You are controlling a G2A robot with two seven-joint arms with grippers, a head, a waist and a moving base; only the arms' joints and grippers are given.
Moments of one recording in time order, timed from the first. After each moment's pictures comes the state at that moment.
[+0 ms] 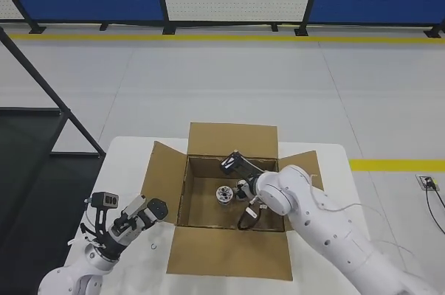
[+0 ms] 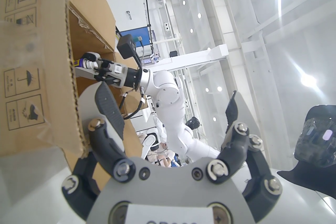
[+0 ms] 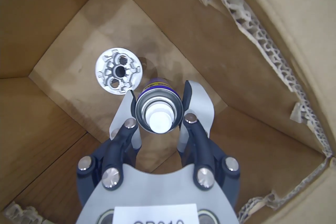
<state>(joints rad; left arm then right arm) 1.39 -1.13 -1.60 -1.77 -0.52 -0.32 -0.73 -0.41 -1.31 0.70 -1.25 -0.93 -0.09 0.99</state>
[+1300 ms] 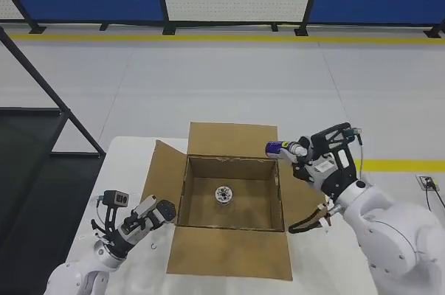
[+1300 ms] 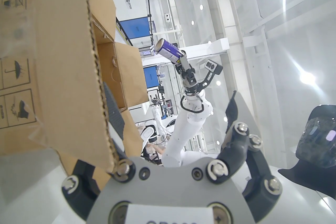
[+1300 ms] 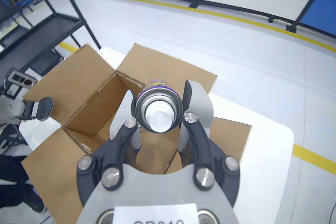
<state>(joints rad) 1.35 -1.13 -1.55 -1.74 -0.52 -0.31 -0.76 -0.97 -1.16 1.45 -2.12 -0.92 0.01 0.82</state>
